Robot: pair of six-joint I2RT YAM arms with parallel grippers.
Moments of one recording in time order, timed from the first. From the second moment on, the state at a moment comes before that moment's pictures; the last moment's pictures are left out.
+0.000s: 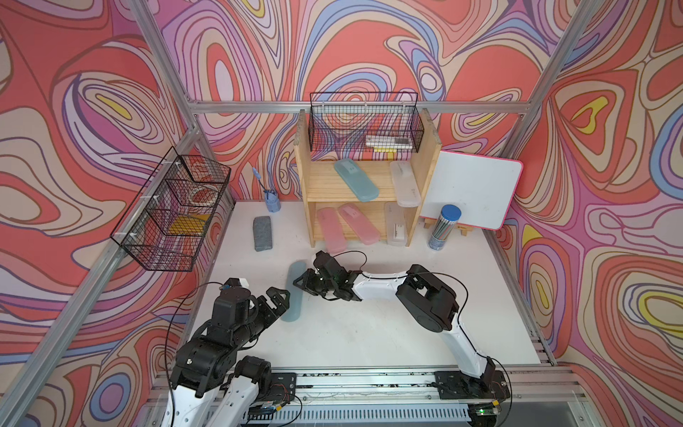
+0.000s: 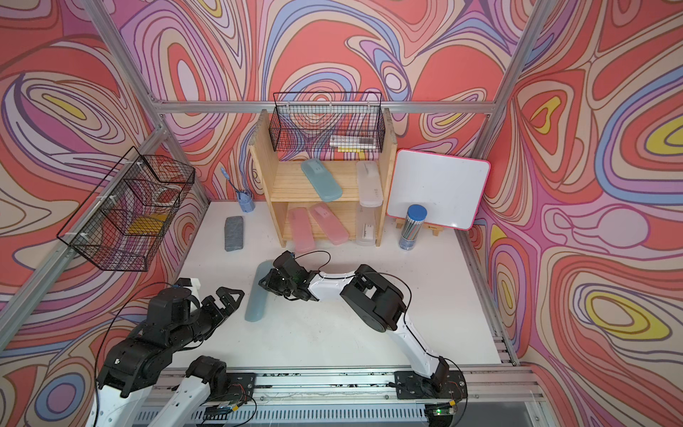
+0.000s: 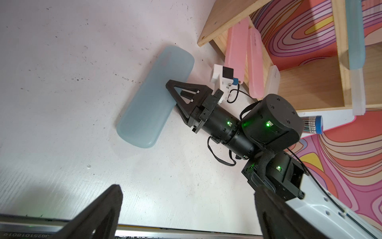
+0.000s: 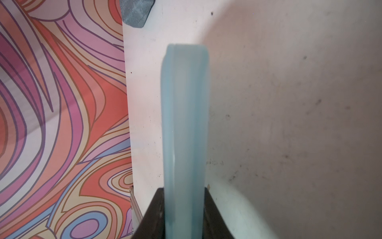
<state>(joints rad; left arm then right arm) -0.25 0.47 0.85 -1.11 0.09 -0.96 0.96 2.28 1.51 0.21 -0.27 1.19</state>
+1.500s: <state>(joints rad) -0.36 1.08 0.96 -0.29 0.32 -1.25 0.82 1.38 1.23 -0.55 0.09 0.82</state>
